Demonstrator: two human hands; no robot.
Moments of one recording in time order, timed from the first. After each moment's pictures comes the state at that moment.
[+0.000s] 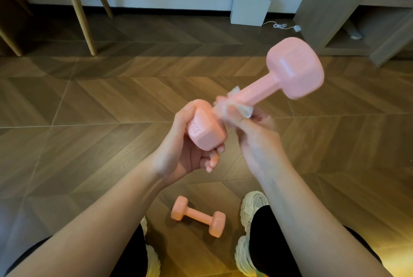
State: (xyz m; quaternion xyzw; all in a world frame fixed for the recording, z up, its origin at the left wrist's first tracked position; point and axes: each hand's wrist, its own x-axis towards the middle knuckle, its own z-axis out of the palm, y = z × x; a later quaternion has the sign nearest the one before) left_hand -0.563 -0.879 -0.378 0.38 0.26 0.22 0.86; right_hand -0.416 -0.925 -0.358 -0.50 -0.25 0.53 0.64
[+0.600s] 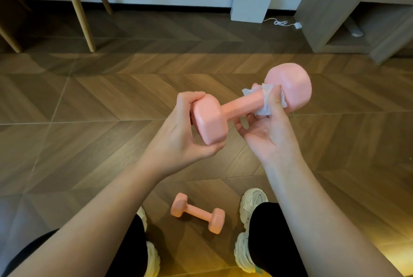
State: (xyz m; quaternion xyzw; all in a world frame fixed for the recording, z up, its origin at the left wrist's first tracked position) left_hand -0.572 -0.875 -0.387 0.82 0.30 0.34 0.35; right_hand -0.395 -0.916 -0.363 -0.45 0.00 0.55 0.70
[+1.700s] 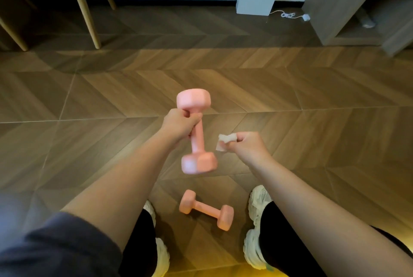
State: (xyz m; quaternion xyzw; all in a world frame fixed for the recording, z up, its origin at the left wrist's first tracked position) left_hand -0.565 -0.810 -0.453 0.53 0.62 0.17 0.56; right_hand -0.411 -0.913 -0.458 -0.77 -0.31 0.46 0.32
